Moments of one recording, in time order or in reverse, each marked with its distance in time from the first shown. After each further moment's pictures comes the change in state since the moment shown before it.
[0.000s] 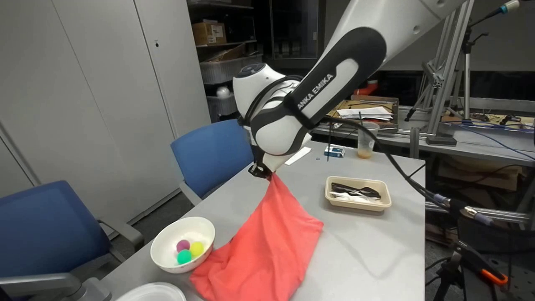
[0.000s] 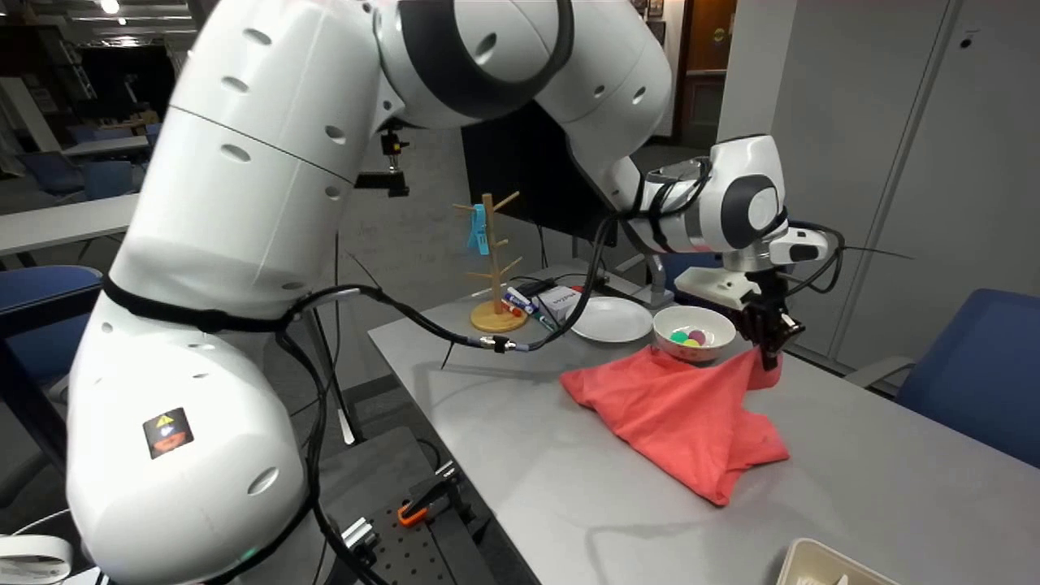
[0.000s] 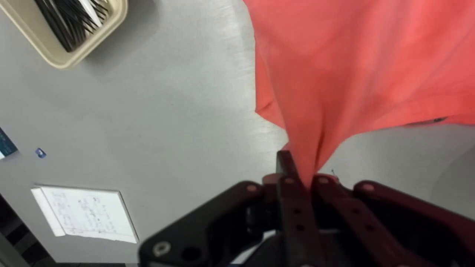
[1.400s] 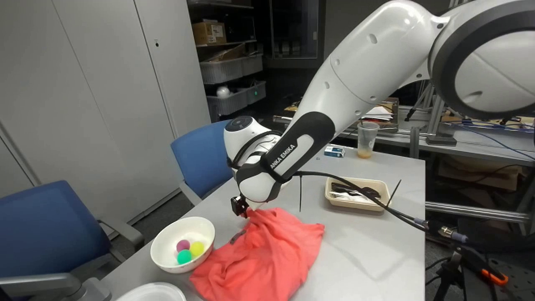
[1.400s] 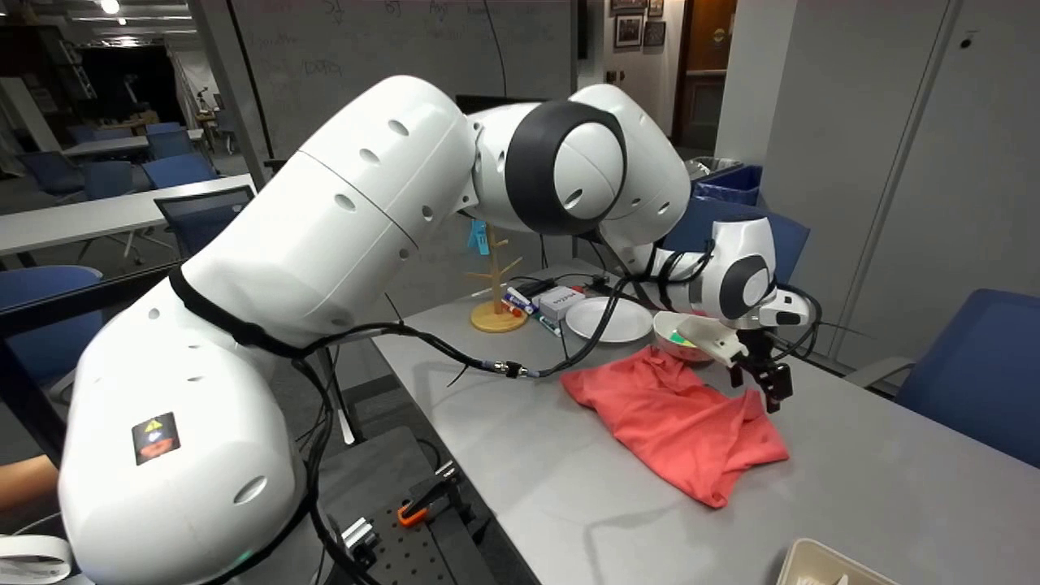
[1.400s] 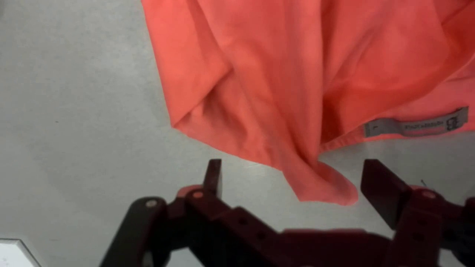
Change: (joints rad) arm -0.056 0.370 0.068 0.308 0.077 0.088 0.034
